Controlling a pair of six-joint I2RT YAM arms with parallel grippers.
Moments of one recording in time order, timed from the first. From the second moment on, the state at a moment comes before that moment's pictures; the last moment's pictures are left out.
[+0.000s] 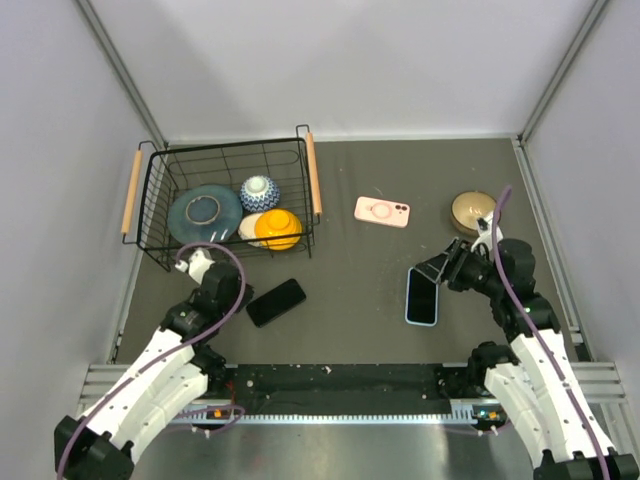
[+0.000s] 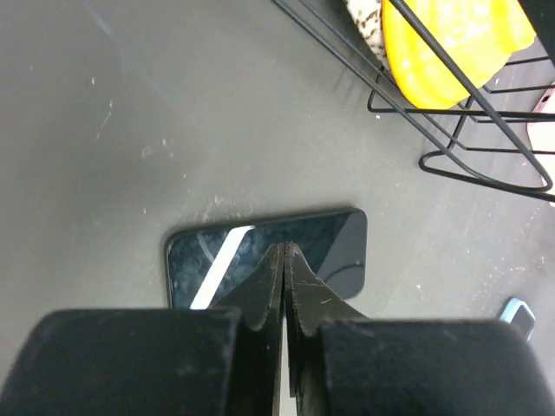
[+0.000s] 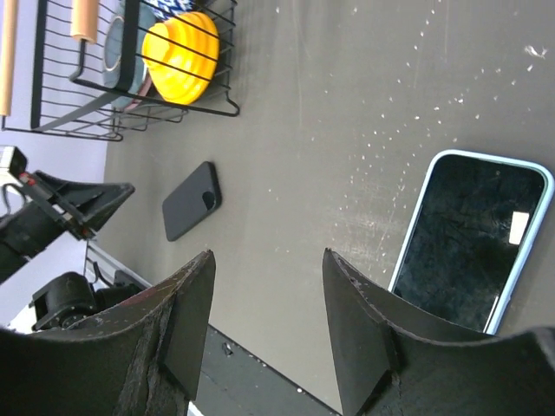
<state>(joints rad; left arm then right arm) -0.45 0.66 0.45 -0.60 -0.31 -1.14 0.12 0.61 0.54 -0.43 -0.51 0.61</state>
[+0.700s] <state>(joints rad) -0.43 0.83 0.31 -0.30 -0.42 -1.04 0.12 0.55 0.54 -0.44 -0.56 0.59</state>
